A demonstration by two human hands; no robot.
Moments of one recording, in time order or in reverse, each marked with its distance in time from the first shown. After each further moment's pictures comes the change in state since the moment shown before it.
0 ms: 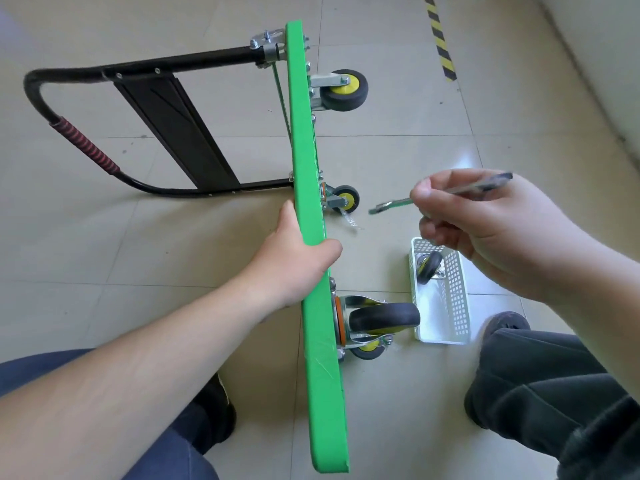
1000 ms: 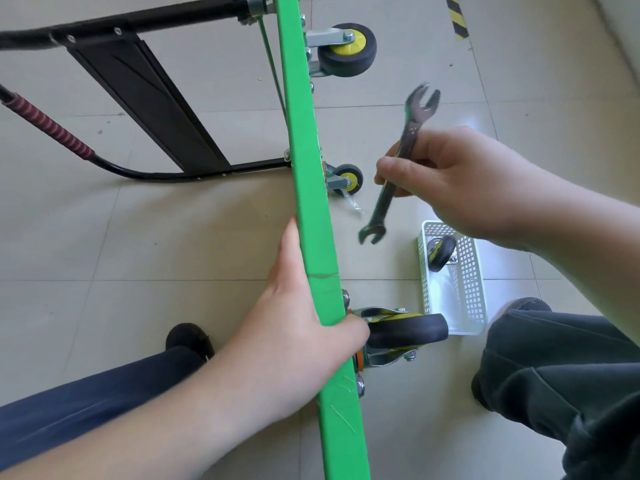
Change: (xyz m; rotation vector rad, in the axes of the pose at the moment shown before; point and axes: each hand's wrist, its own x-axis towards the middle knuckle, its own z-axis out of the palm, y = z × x) left_hand -0.034 -0.025 0.003 -0.078 -0.134 0.129; right_hand 0.070 0.002 0.027 -0.691 -0.063 -0.086
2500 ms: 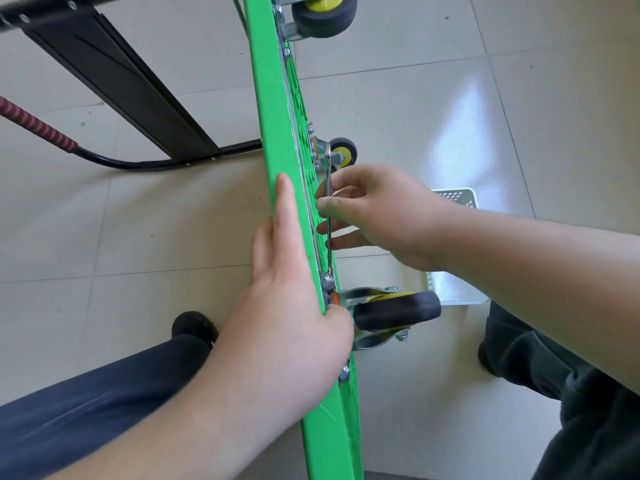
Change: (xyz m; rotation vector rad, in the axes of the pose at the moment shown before) left_hand -0.009 0.021 0.009 0.359 0.040 -0.099; right_hand 0.011 0.028 0.085 0.668 -0.171 0.270
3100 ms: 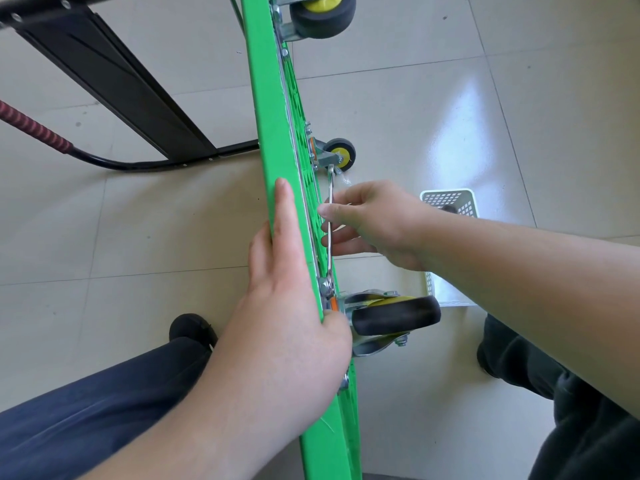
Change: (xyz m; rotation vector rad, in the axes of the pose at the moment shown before) left_hand 0.001 -0.012 0.010 0.026 0.054 0.135; right_hand 0.029 0.026 -0.004 0.112 -0.005 0.158
